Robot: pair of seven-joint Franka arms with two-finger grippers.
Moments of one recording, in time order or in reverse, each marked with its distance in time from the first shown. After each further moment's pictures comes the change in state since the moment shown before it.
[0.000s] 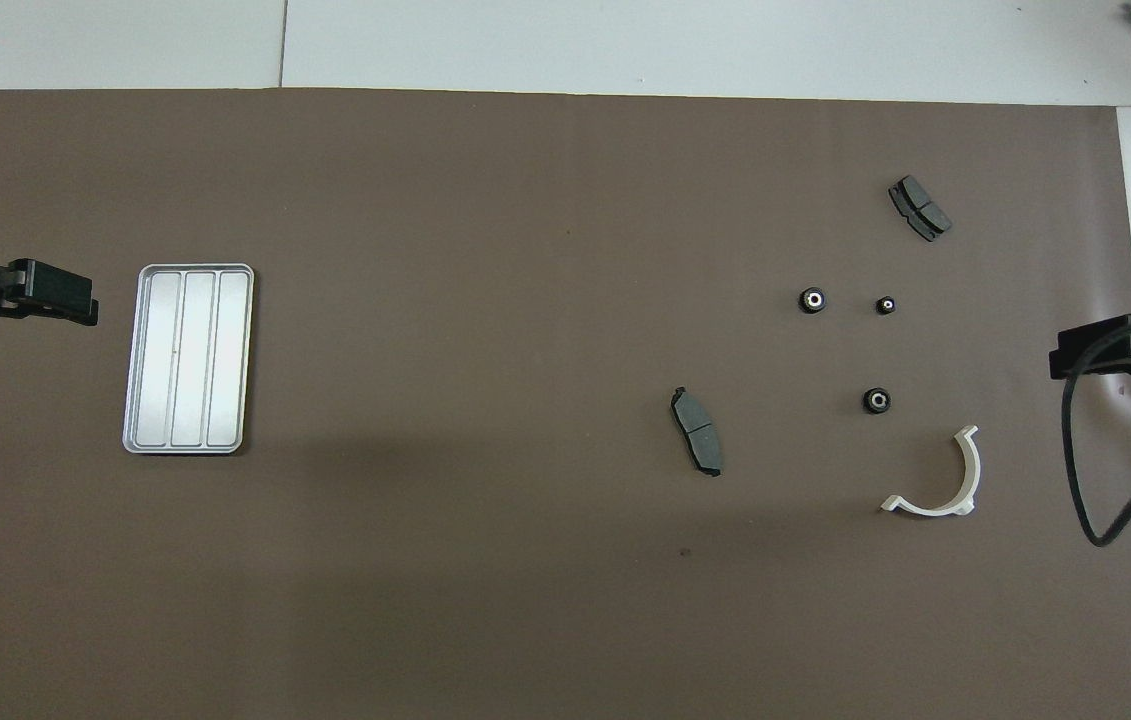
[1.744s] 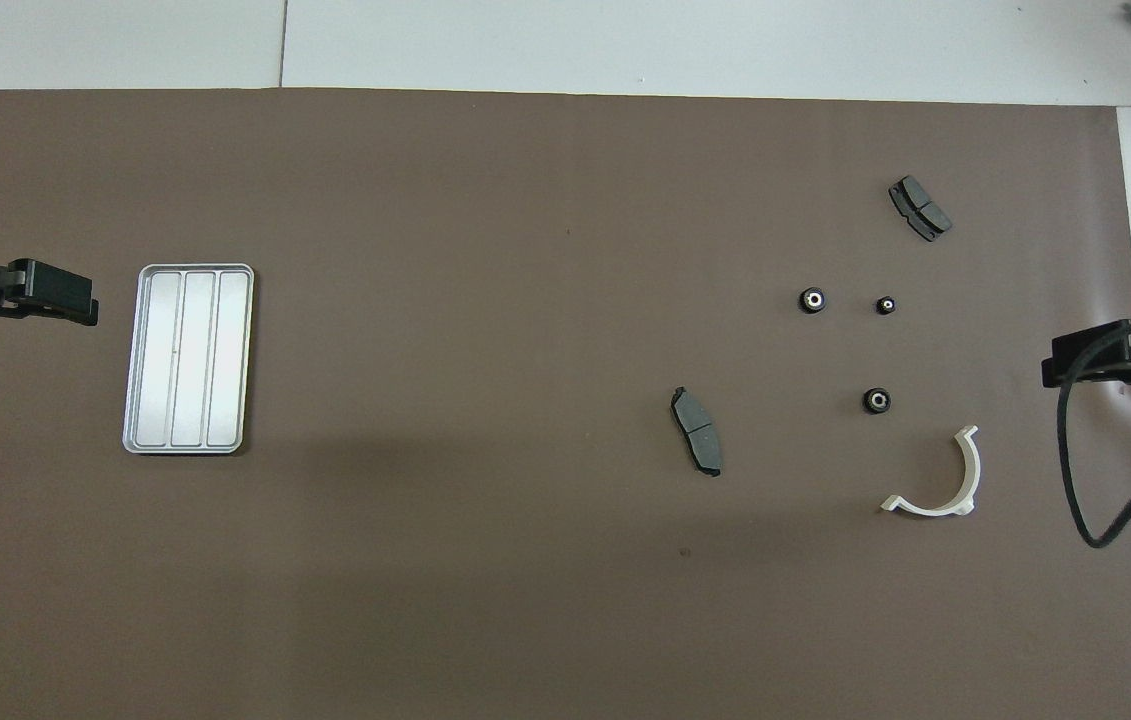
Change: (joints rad) left arm 0.000 0.000 0.000 0.000 0.000 0.000 0.000; right arm -0.001 0.000 -0.004 -0.007 0.012 -0.015 0.017
